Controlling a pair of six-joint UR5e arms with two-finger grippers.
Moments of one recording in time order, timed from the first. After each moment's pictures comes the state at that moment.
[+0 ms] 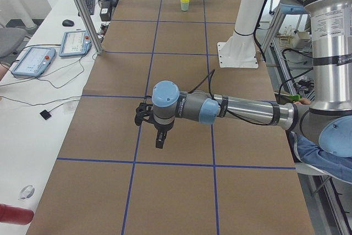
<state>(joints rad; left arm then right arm) -1.52 -1.40 -1.87 -1.67 -2.40 -0.06 1.35 -1.63 1.78 -1.30 2.32 0.56</state>
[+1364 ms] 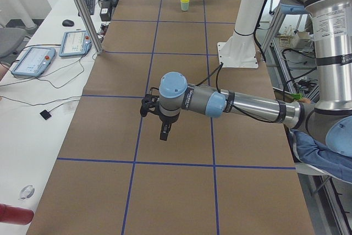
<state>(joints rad) -1.51 -1.36 -1.96 -1.67 -2.42 -0.06 1.34 -1.69 1.75 -1.30 2.31 0.39</state>
